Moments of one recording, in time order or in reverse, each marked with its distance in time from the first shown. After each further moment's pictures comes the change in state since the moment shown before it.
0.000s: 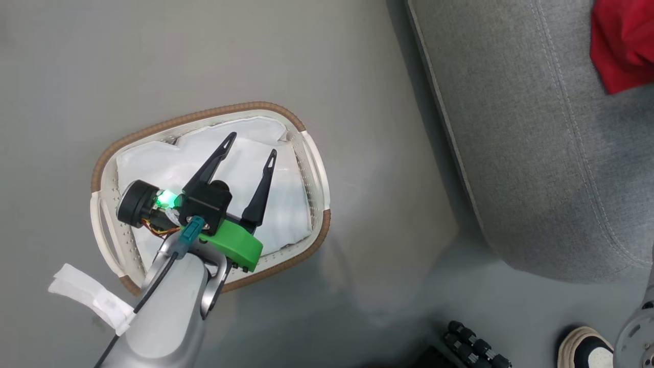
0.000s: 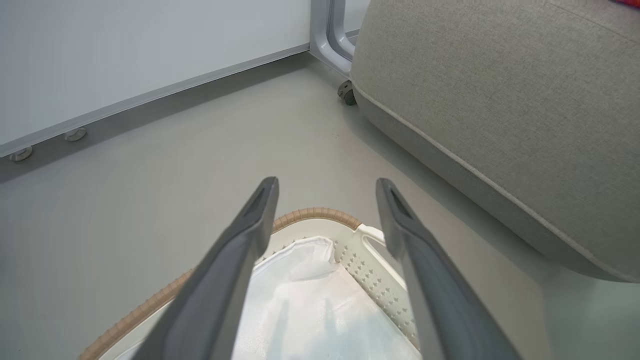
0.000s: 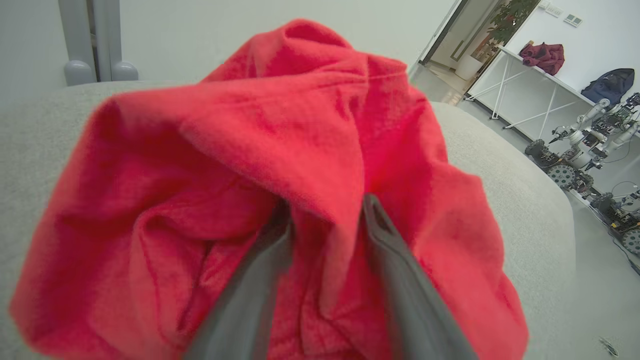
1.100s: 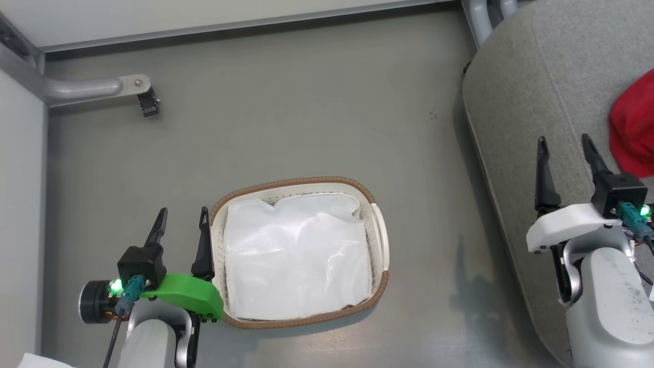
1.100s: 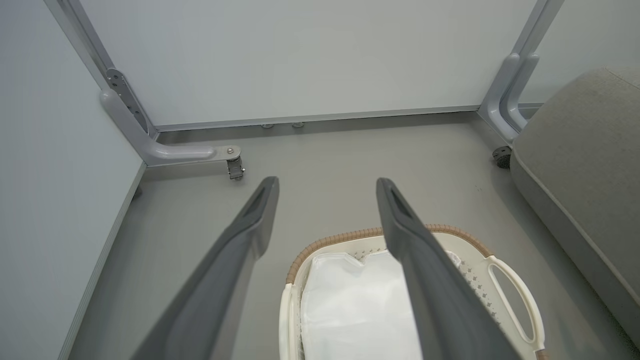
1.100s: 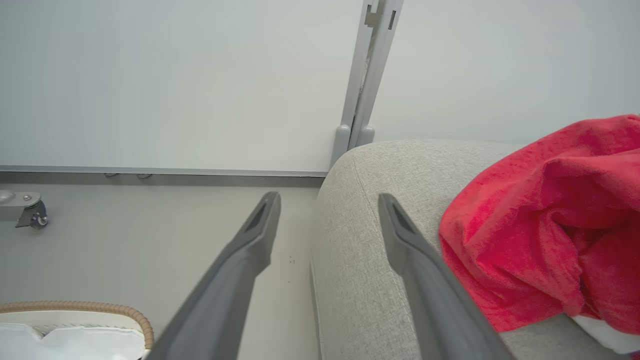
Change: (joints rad) left arm 0.238 -0.103 0.325 0.027 -0.040 0.063 0.000; right arm 0.487 0.090 0.511 -0.265 0.287 0.000 0.000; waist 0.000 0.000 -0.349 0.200
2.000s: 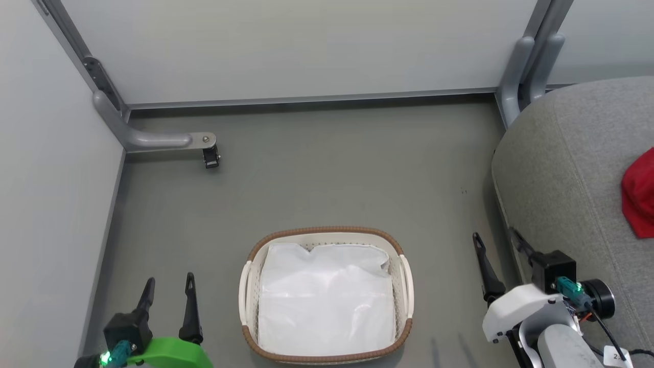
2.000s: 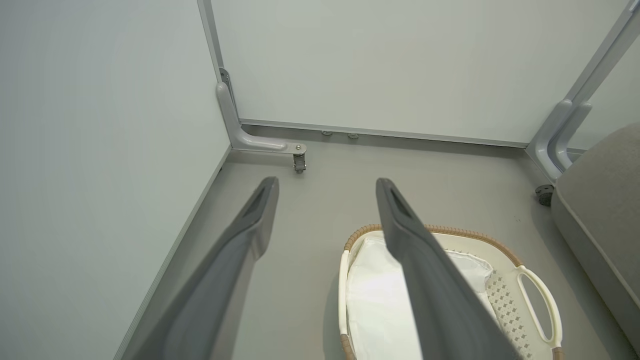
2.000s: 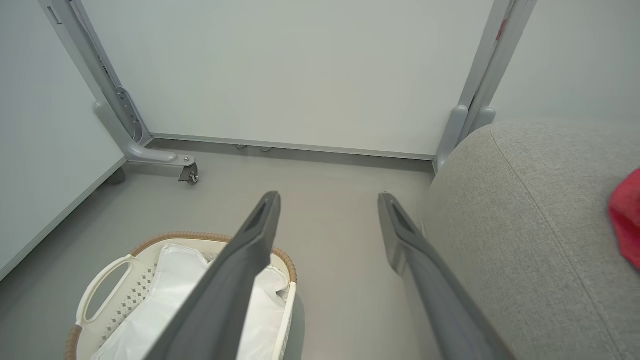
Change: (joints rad) left arm 0.199 -0.007 0.077 -0.042 -0.036 -0.011 0.000; right arm 0.191 0.001 0.242 0.079 0.145 0.000 0.000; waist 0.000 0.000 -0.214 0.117
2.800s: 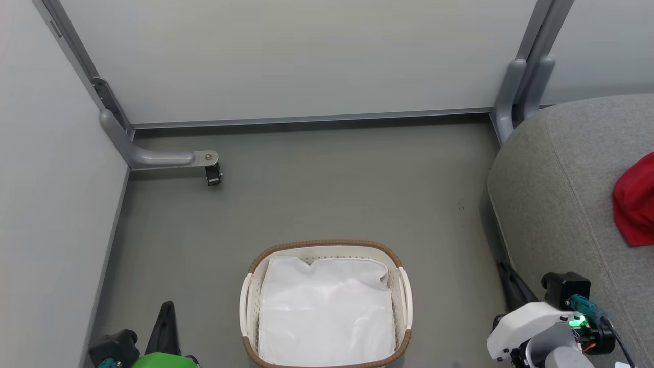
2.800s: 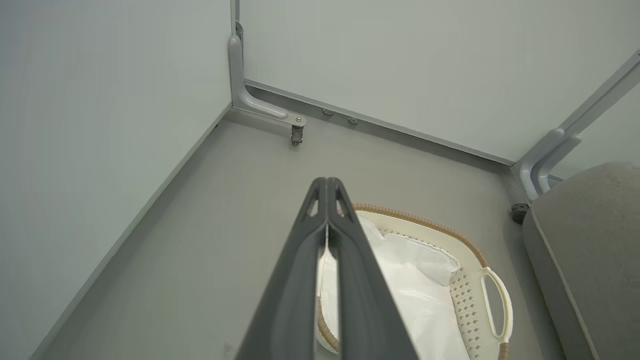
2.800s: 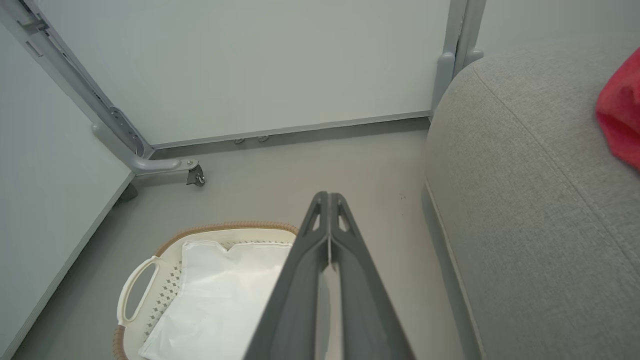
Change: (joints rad) left arm 0.060 -0.007 0.002 0.021 -0.178 -0.002 0.045; right arm 0.069 0.009 -0.019 0.029 0.156 0.000 0.046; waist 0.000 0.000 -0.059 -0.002
